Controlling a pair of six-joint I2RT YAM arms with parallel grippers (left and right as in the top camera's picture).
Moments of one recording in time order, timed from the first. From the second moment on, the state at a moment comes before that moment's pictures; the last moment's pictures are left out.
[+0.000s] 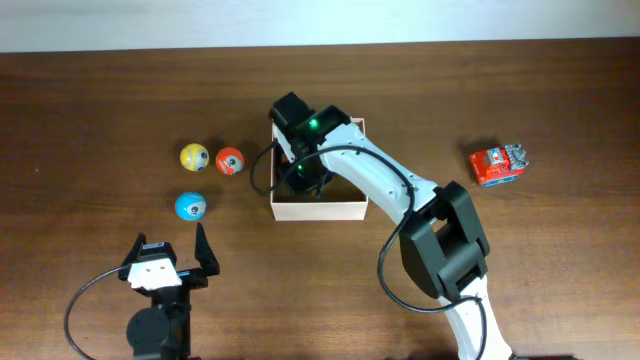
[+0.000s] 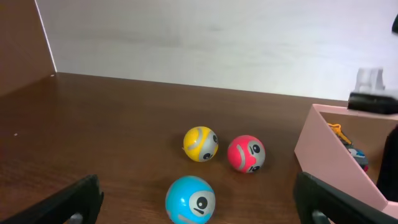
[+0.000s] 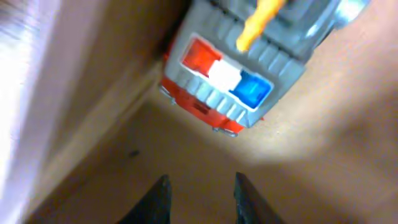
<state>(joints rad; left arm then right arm) 0.07 0.01 0.01 -0.08 -0.06 -0.07 0.65 2.27 1.97 -1.10 -0.13 0.12</state>
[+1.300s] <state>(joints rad) 0.07 0.01 0.01 -0.08 -0.06 -0.07 0.00 2.27 2.60 -1.69 0.06 0.16</state>
